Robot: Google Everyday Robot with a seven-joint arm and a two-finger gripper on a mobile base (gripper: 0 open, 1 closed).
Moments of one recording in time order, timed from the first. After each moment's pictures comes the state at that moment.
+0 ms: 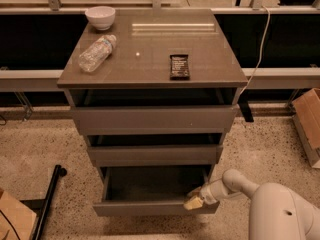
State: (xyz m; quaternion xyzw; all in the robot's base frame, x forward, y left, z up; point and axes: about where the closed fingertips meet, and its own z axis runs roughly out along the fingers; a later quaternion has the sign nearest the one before) arm 0.567 -0.160 0.190 -0.41 0.83 0.32 0.20
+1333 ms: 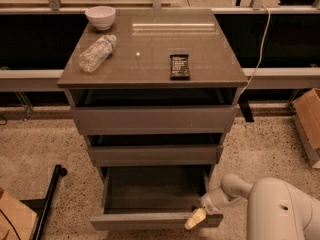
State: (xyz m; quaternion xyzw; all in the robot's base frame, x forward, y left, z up) arm 0.503 -0.167 0.179 -0.40 0.85 0.33 0.10
